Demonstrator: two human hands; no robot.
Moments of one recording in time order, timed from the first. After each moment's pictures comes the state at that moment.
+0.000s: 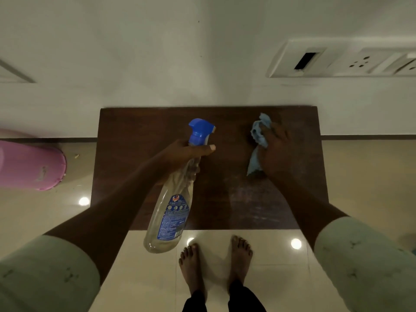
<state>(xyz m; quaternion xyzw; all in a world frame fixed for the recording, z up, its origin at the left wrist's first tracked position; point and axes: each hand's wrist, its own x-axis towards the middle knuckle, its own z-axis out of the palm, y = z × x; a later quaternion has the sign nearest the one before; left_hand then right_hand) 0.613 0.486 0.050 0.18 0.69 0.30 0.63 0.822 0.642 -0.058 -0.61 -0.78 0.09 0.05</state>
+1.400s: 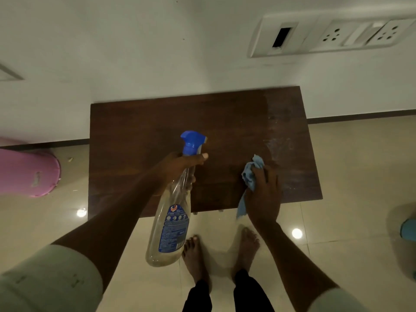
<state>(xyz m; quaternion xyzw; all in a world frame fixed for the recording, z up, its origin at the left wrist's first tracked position) 0.641 0.434 0.049 0.19 0.67 0.29 0.66 0.887 0.473 -0.045 -0.56 -0.79 0.21 0.16</state>
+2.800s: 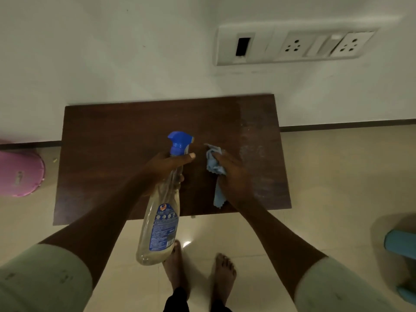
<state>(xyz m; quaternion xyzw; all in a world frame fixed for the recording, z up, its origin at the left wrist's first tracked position) 0.694 0.473 0.039 0.14 0.72 0.30 0.61 0.888 0.544 -0.061 -0.47 -0.83 0.28 0.12</state>
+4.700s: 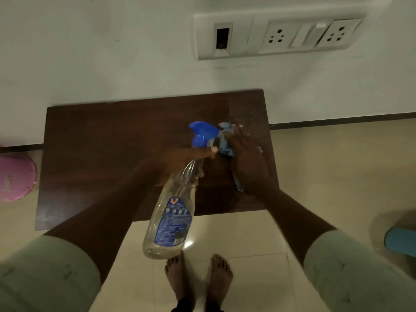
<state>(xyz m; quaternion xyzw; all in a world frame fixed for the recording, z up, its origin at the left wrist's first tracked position) 0.741 0.526 0.054 0.19 0.64 0.25 0.70 0.928 0.615 -0.052 -0.36 -0.88 0.26 0.16</state>
